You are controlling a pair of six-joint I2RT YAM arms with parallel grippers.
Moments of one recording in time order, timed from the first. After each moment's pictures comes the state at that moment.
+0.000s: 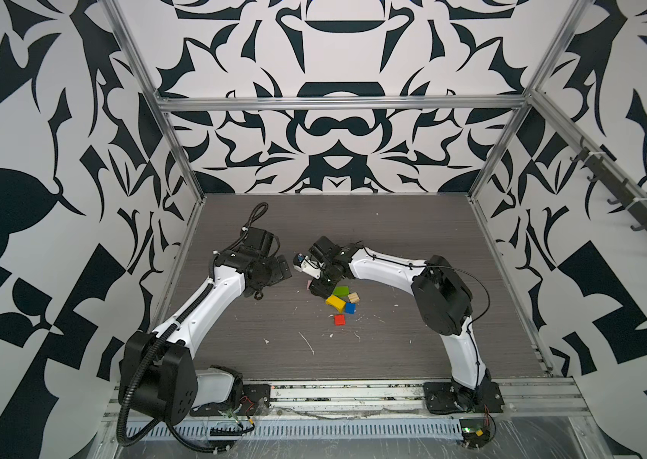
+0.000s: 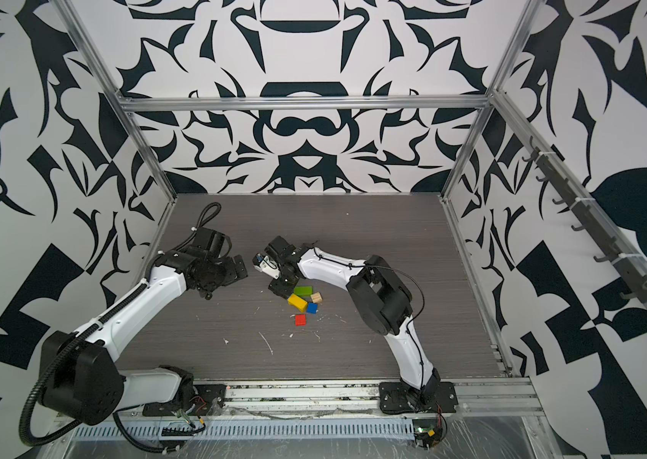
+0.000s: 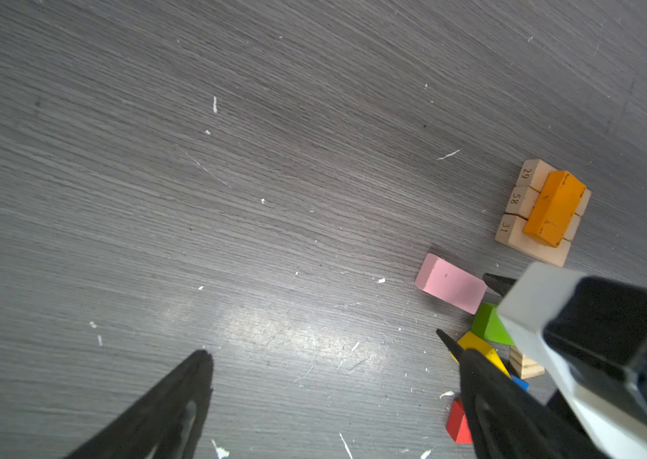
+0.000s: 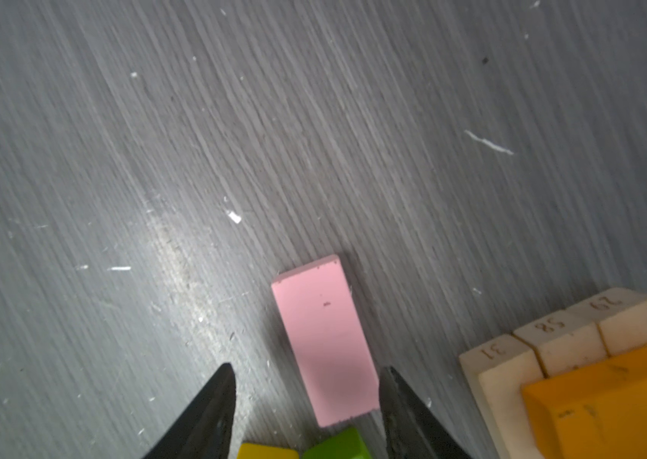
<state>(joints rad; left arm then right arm) -0.33 1.32 0.99 -0.79 -0.01 -0.68 0.85 2.13 1.61 -0.64 -0.13 -0.24</state>
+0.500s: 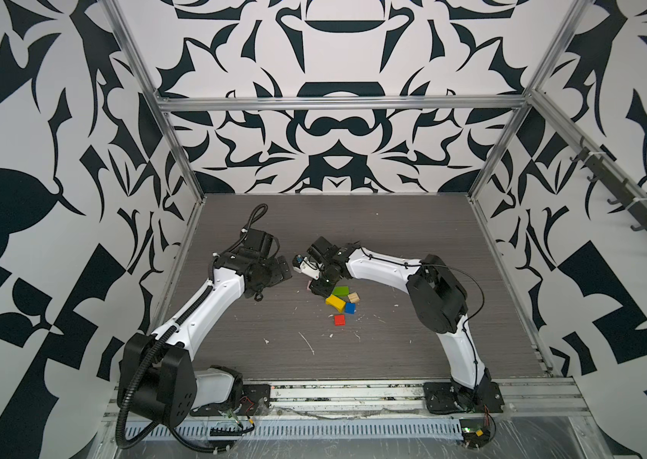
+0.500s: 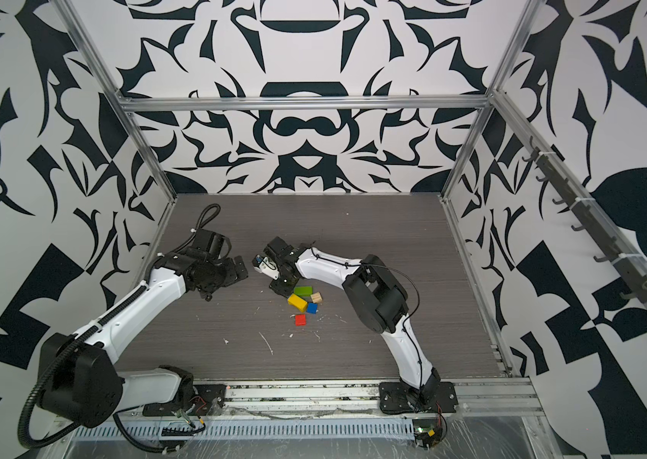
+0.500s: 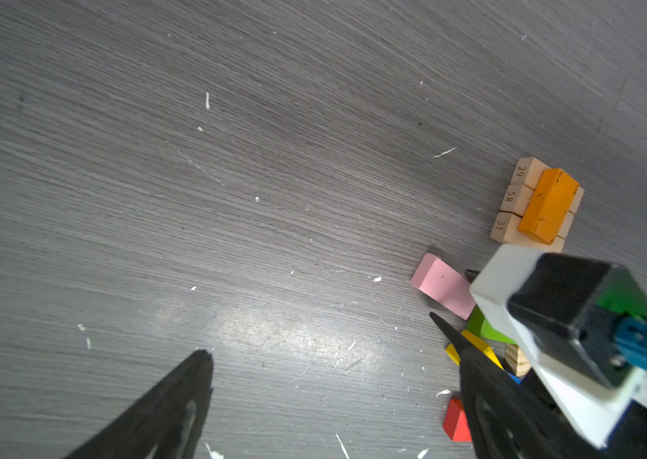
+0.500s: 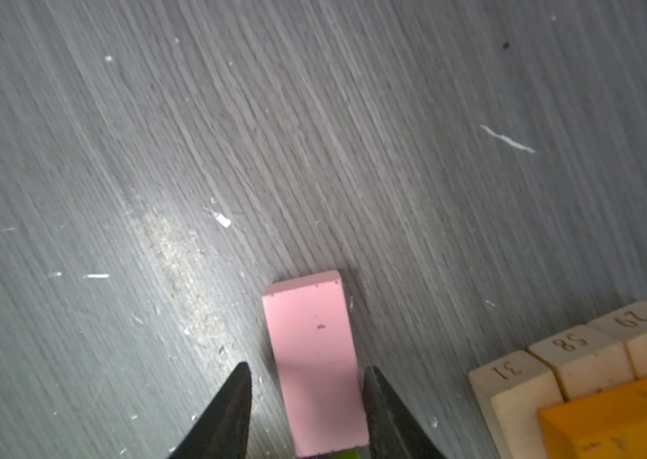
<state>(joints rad) -0.33 1.30 0.97 -0.77 0.00 -0.68 0.85 2.16 1.63 -0.65 -0.12 -0.24</state>
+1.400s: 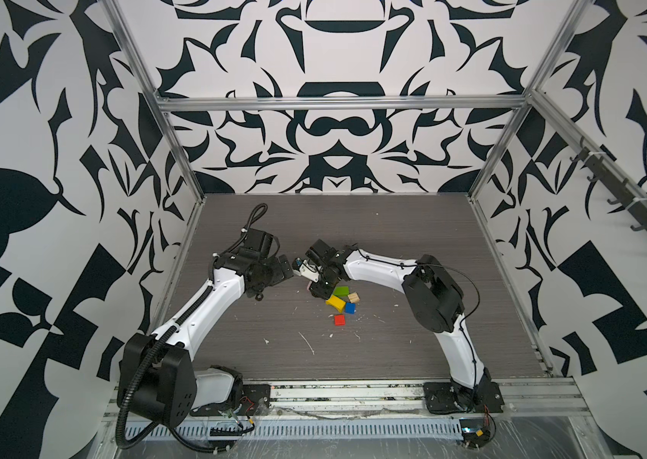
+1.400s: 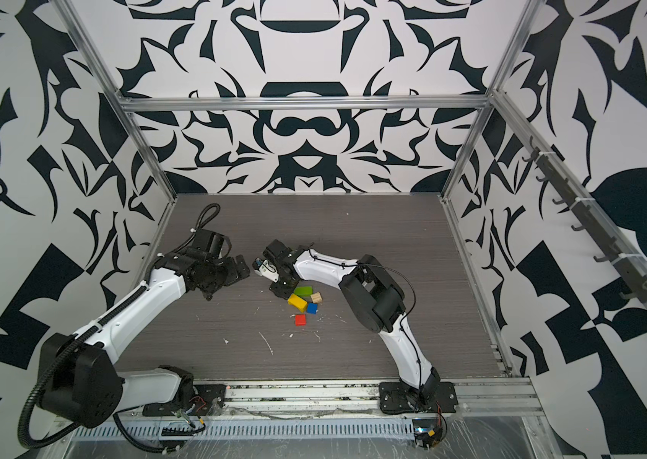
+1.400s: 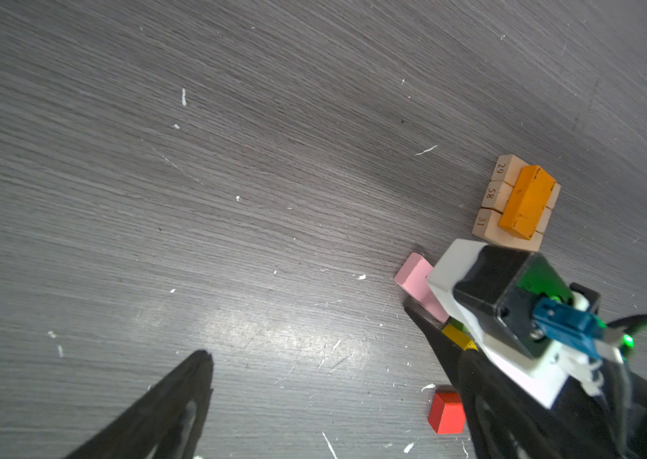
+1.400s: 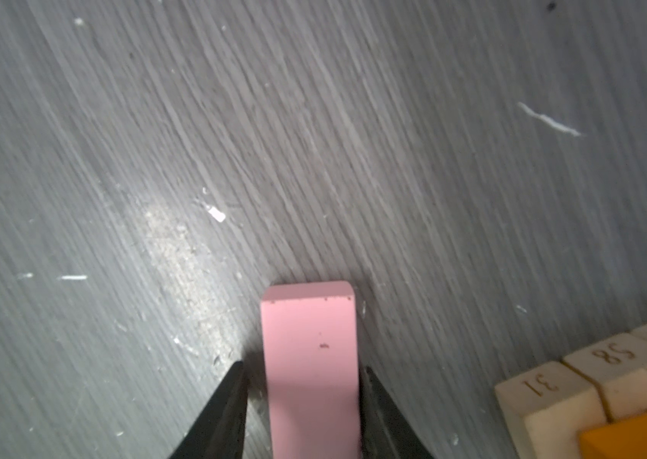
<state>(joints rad) -0.33 1.30 0.97 -0.74 0.04 -0.69 0.86 2.18 1.64 -0.66 -0.11 -0.24</state>
